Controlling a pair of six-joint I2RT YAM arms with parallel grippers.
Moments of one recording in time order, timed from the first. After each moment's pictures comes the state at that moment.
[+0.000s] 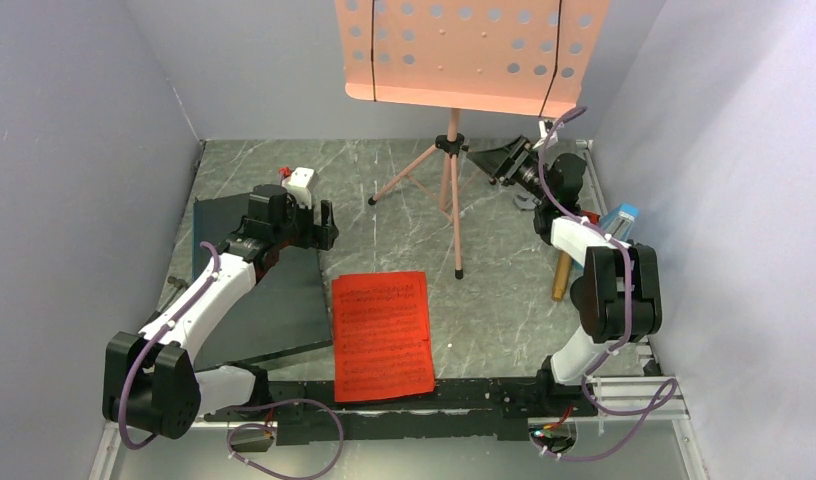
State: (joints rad) left arm -0.27 1.21 0.85 -0.21 0.15 -0.11; right arm 0.02 1.66 0.97 0.81 -0.76 0.90
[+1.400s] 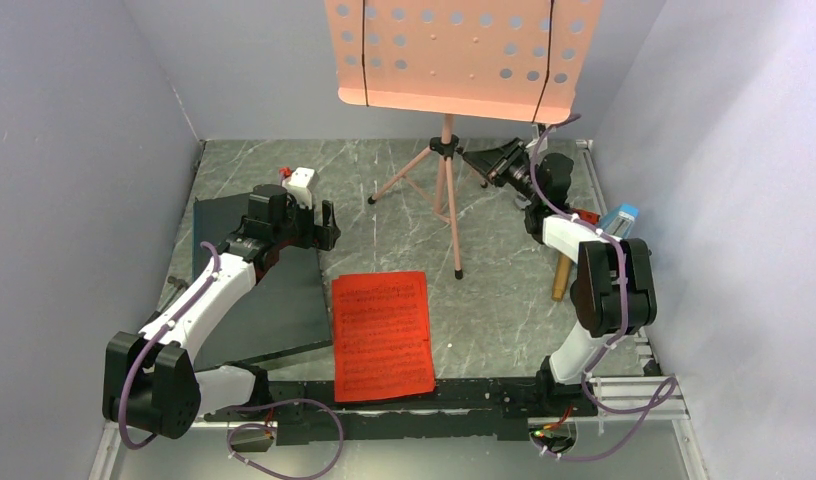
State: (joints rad) left arm -0.27 1.21 0.85 -0.21 0.16 -0.11; right arm 0.08 1.69 0.98 0.82 -0.64 1.14
